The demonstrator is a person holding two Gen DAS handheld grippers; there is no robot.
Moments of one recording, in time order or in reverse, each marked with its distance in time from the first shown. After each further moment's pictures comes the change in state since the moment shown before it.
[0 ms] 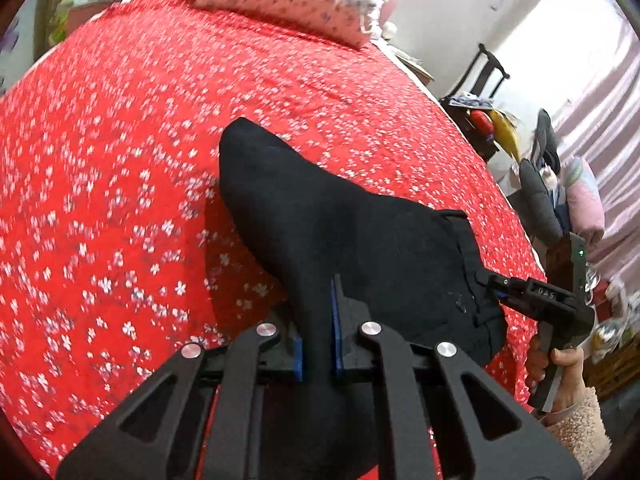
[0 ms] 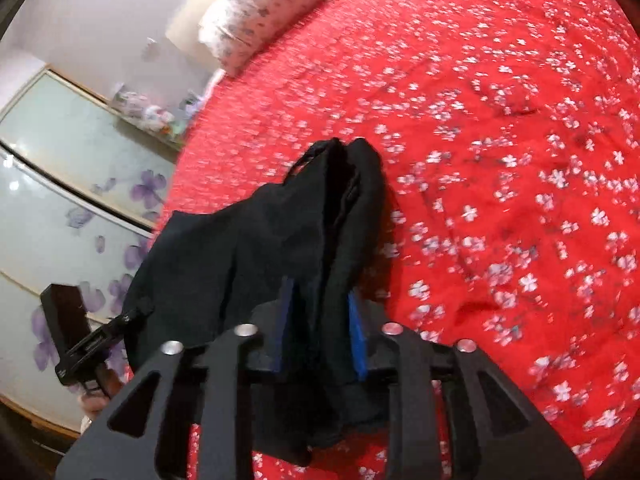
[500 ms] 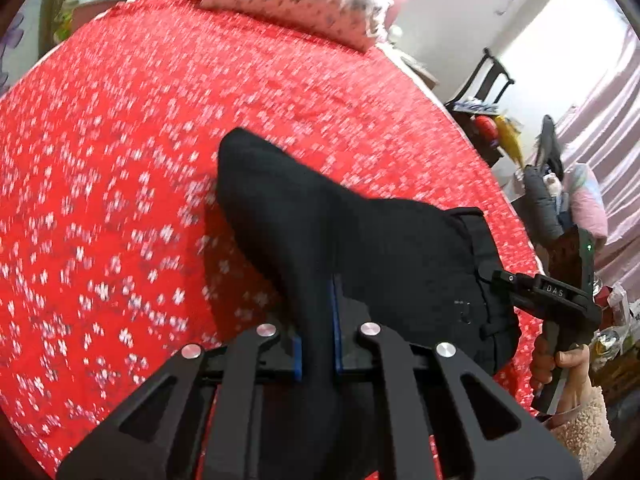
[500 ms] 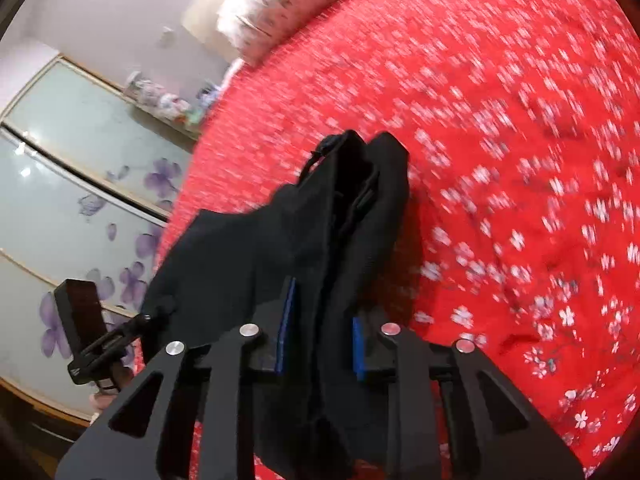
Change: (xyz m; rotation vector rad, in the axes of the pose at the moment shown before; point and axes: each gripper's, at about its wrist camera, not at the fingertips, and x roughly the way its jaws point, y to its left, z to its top) left arm -0.003 -0.006 0.003 0.004 -0.032 0.000; right arm 0.003 0.022 0.011 -0.049 0.005 0.107
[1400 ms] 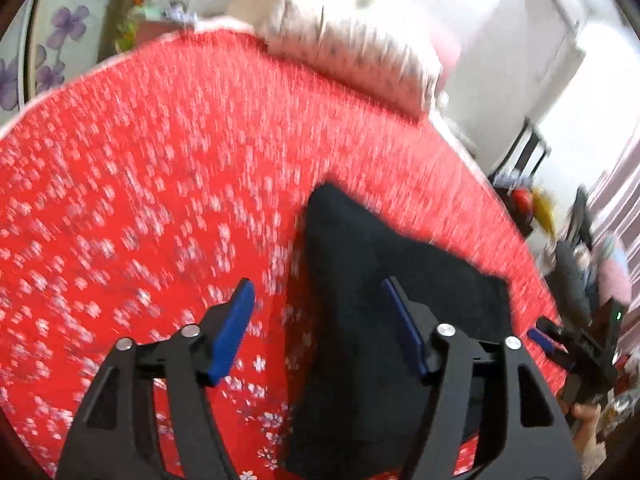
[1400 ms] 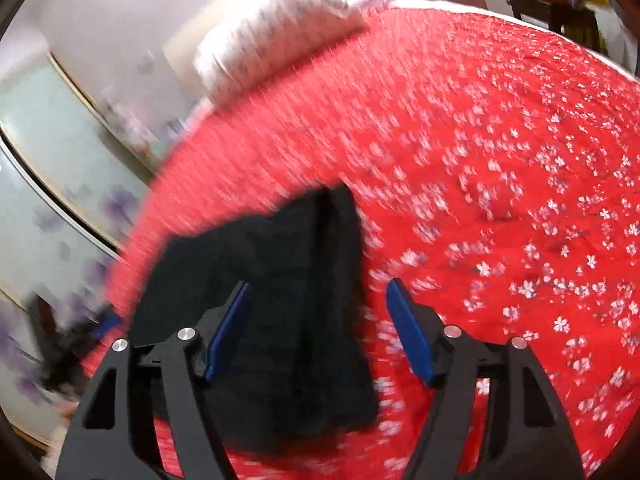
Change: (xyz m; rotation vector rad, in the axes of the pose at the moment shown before) left arm -0.021 0.057 0.014 -0.137 -0.259 0.099; right arm -0.020 -0.014 0.016 -0.036 -0.222 -0.134
